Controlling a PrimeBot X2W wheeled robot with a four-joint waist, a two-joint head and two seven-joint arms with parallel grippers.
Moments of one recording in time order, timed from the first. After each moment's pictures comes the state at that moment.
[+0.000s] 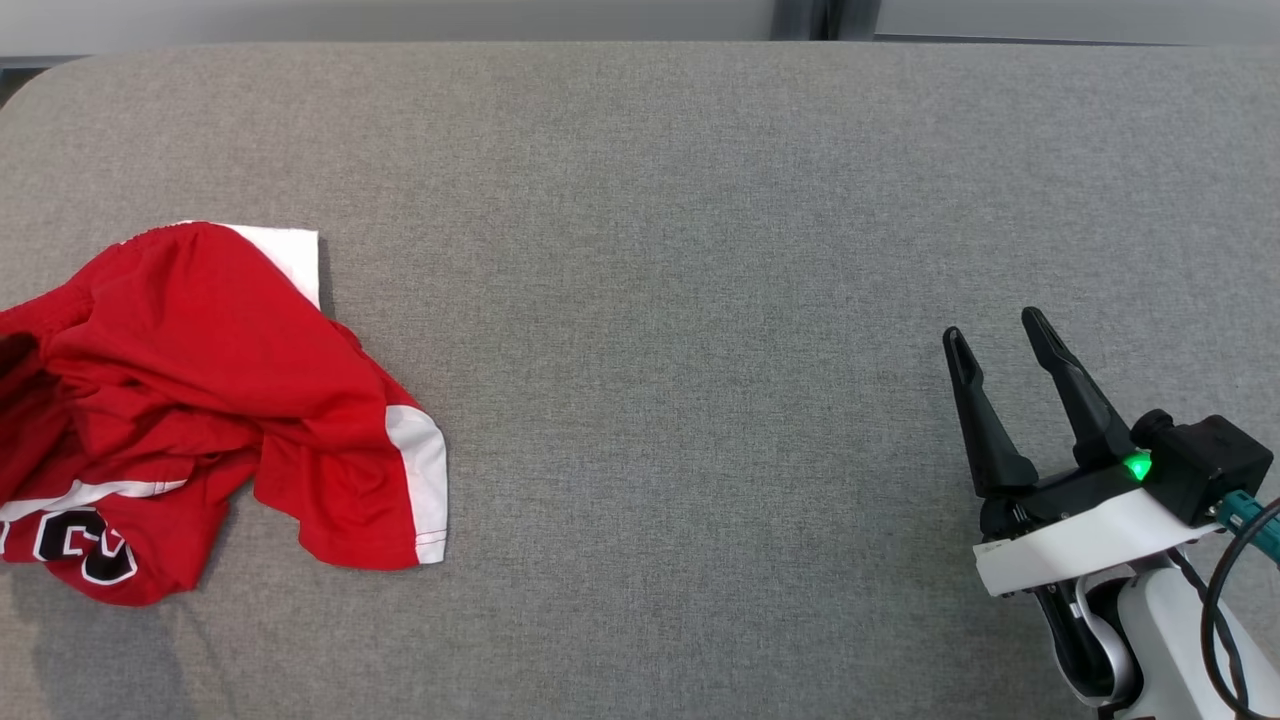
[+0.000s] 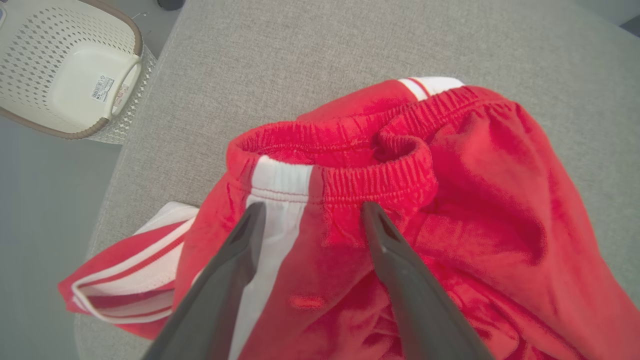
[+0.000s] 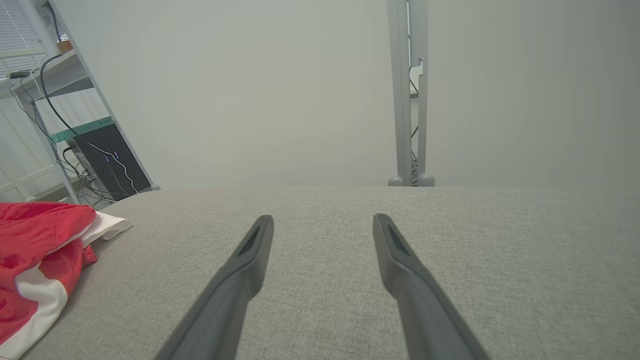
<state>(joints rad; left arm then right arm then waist) -0.82 0.55 -0.01 0.89 -0.61 -0.13 0.78 -0.27 -0.19 0.24 0.17 0.38 0.13 -0.26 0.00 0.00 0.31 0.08</state>
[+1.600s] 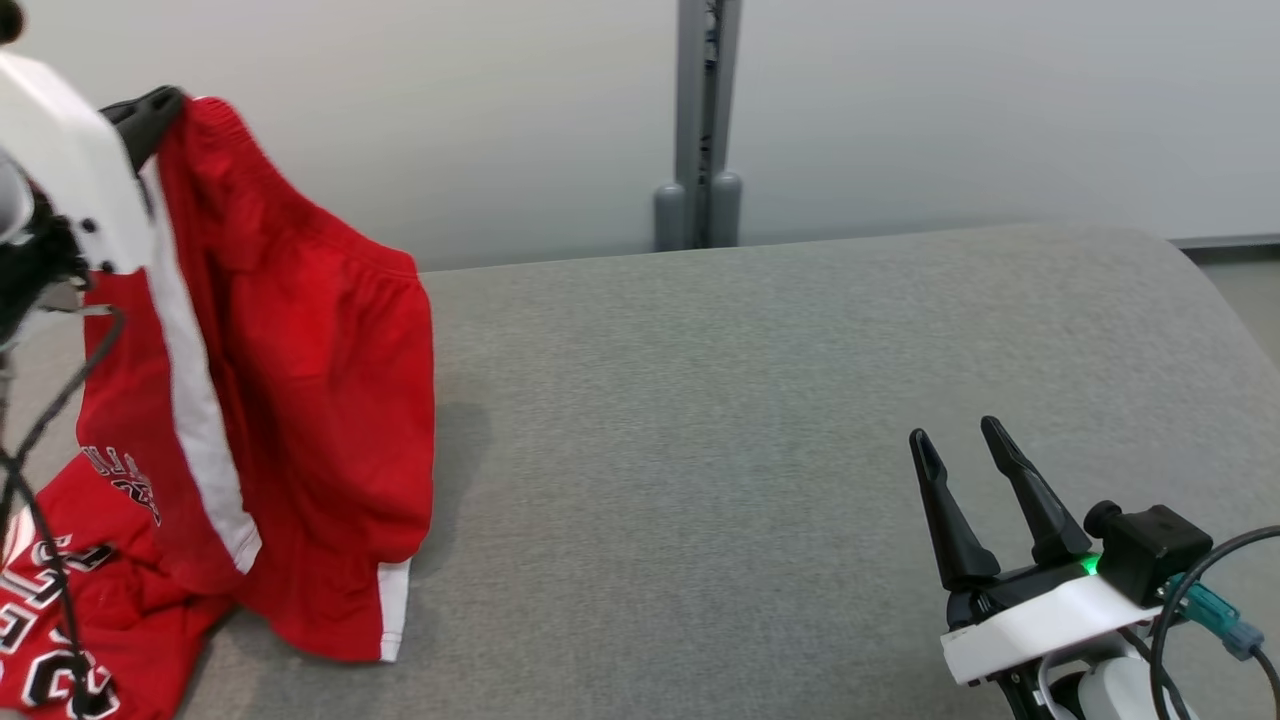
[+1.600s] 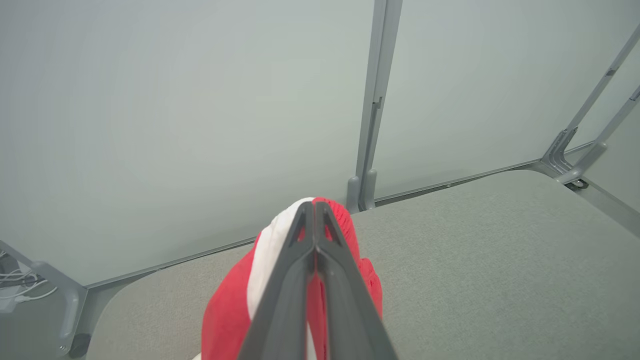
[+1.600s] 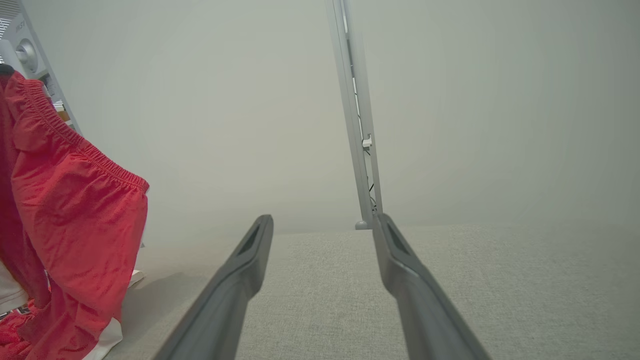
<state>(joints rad) -0.89 0.53 -0.29 0.43 -0.76 -0.13 0.68 -0.14 -0.12 0.24 0.21 0.39 0.13 -0.26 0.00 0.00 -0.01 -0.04</state>
